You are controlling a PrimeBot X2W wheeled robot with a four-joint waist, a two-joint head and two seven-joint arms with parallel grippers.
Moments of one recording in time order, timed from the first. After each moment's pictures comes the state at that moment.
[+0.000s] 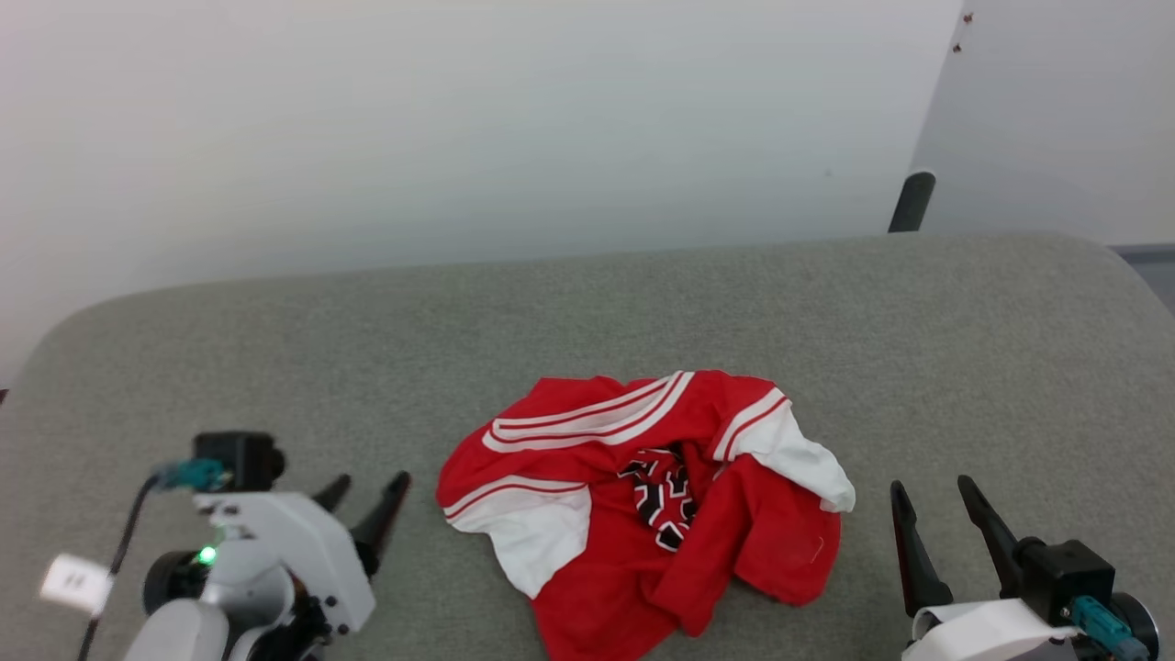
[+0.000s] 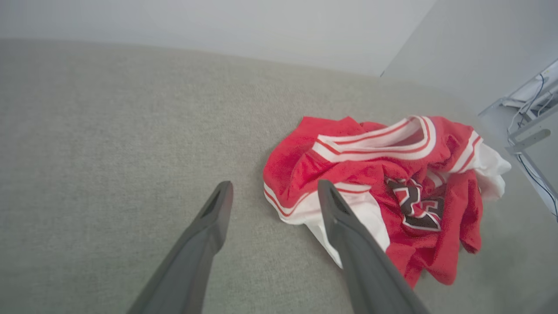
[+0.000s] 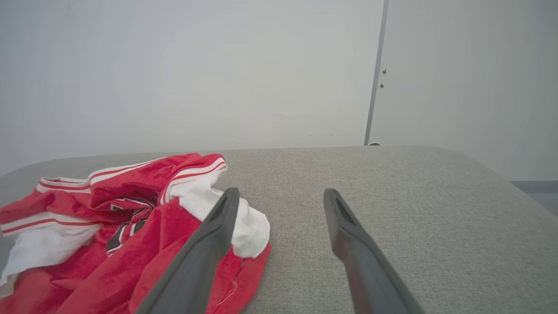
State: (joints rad) left arm -0.18 0.36 -0.17 0.17 -0.67 -0.05 0.35; right arm -0.06 -0.06 0.02 0.30 0.13 0.13 -0.26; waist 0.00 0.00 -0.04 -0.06
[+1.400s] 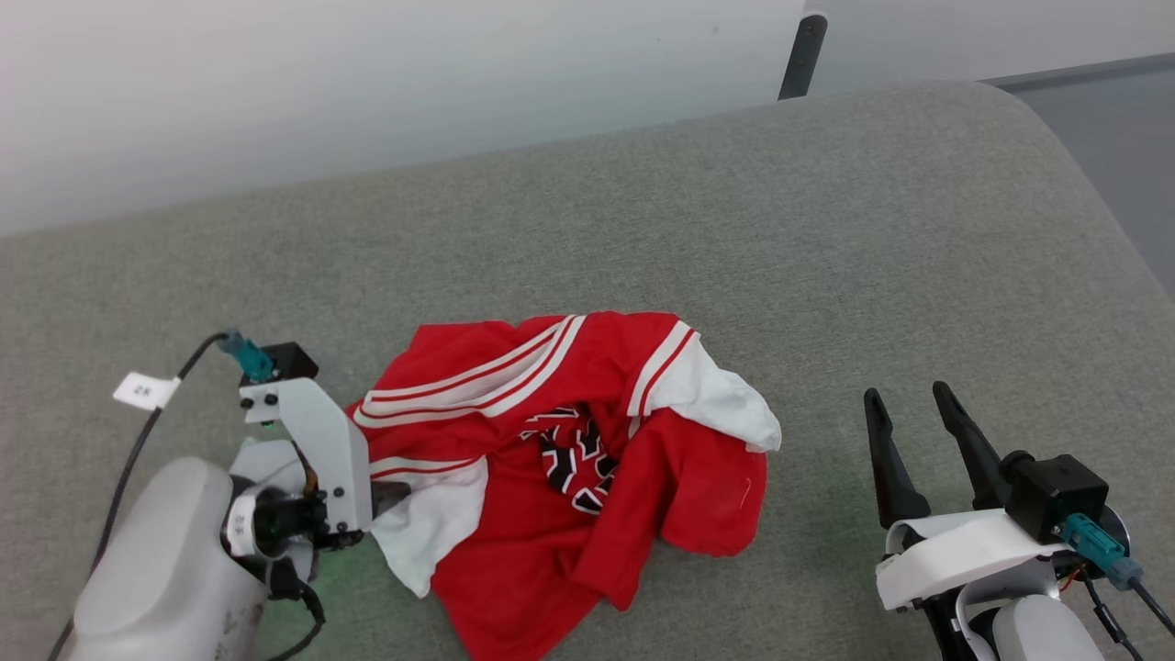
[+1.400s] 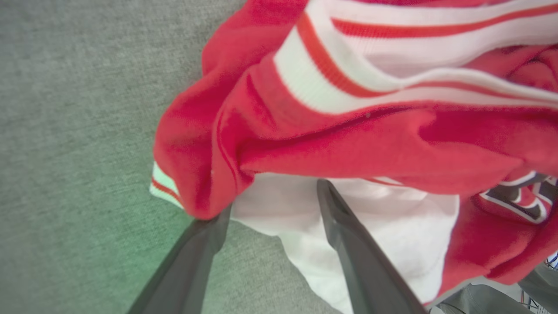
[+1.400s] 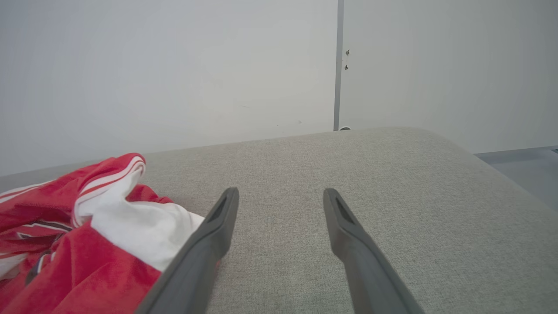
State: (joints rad) left arm -0.54 0.38 -0.30 0.52 -0.76 0.07 0.89; right arm -0.21 -0.05 0.07 0.31 0.20 0.13 -0.26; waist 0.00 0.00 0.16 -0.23
